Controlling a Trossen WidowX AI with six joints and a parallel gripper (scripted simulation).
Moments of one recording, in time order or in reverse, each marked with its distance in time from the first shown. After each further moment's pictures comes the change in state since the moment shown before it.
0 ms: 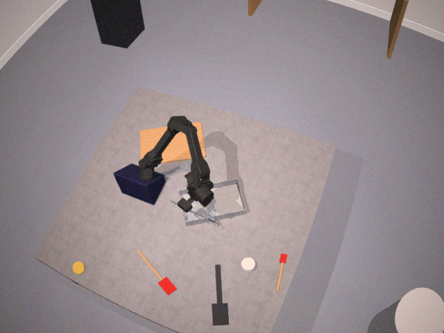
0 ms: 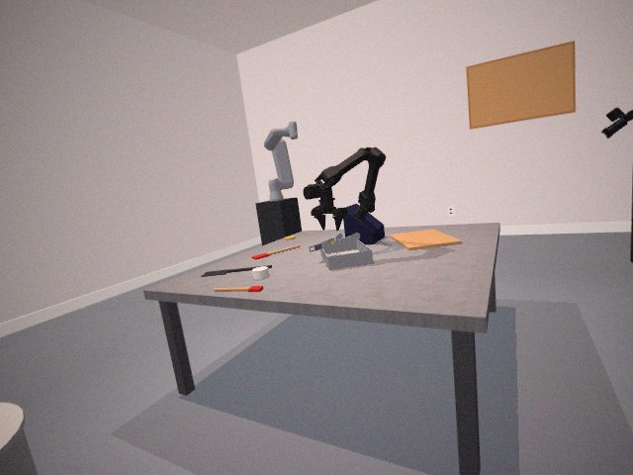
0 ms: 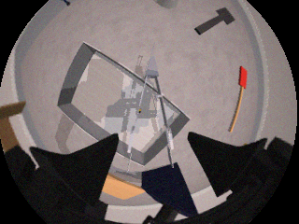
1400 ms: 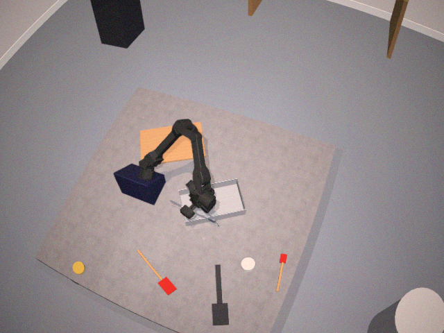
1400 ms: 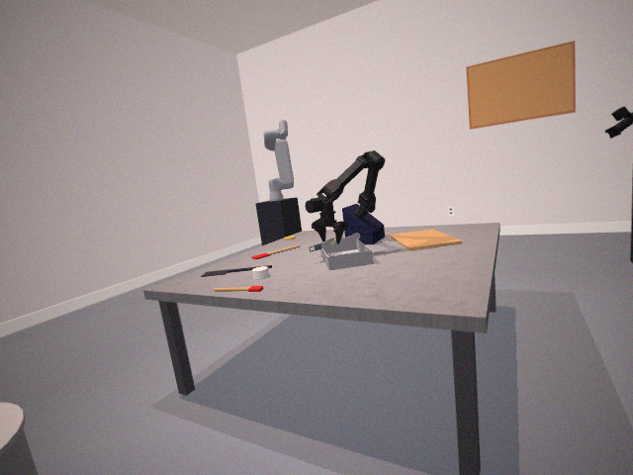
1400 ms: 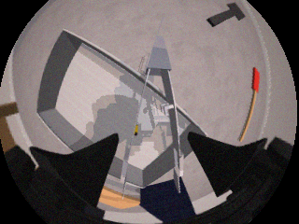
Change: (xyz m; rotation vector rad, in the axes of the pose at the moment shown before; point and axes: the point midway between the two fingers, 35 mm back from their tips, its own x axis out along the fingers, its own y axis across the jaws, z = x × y) arm 0.061 0.000 0.006 -0.013 -0.008 -0.001
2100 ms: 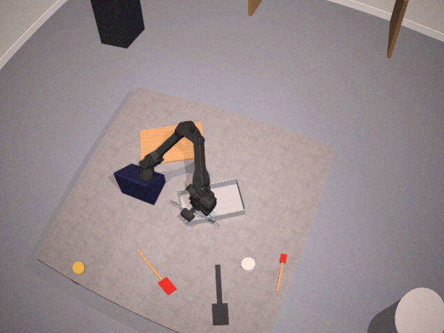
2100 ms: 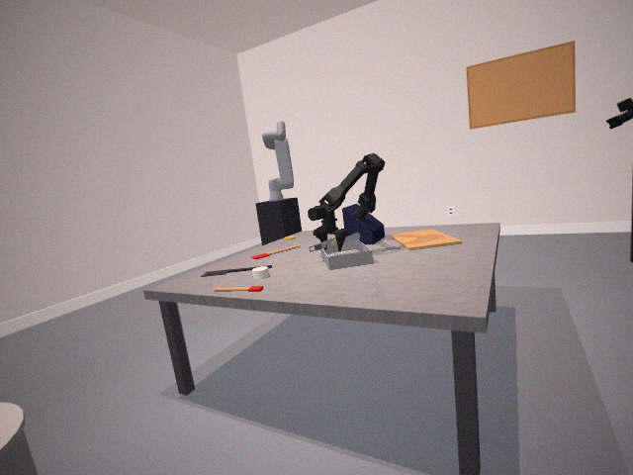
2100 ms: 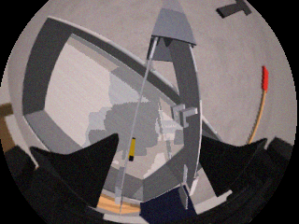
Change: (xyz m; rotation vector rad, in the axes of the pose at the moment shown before) arm 0.035 0.001 -0.004 -0.001 0.002 0.005
